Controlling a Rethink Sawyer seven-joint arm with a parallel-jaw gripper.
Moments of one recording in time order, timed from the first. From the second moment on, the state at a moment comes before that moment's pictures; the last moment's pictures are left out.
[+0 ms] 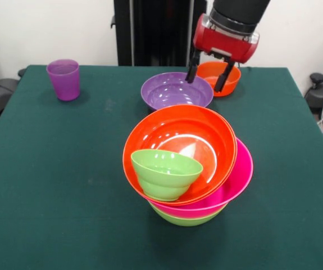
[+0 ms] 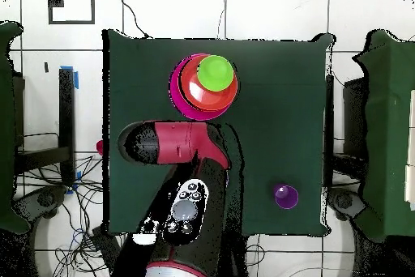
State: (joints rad) arm 0.14 -0.61 -0.29 1.58 -0.05 0.56 1.95
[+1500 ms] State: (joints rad) arm 0.25 -0.56 -0.33 1.70 0.08 0.39 2.03
